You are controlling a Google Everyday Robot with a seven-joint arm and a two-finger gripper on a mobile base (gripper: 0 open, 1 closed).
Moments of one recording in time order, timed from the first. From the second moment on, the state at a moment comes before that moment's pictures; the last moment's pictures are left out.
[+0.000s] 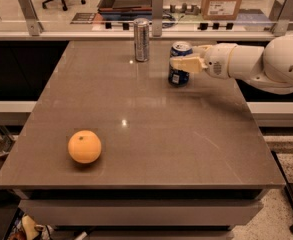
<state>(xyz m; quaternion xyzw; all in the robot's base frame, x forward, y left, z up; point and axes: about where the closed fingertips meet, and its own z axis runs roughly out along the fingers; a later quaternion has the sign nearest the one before) 0.692 -0.118 0.895 -0.34 0.72 0.26 0.56</state>
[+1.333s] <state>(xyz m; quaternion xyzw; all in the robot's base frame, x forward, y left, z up) 0.663 -0.106 0.935 -0.38 0.70 0.28 0.54</state>
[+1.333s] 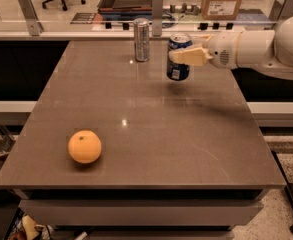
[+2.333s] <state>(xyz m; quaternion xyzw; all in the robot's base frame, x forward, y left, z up) 0.592 -0.065 0.936 -0.43 0.68 0.31 0.50</state>
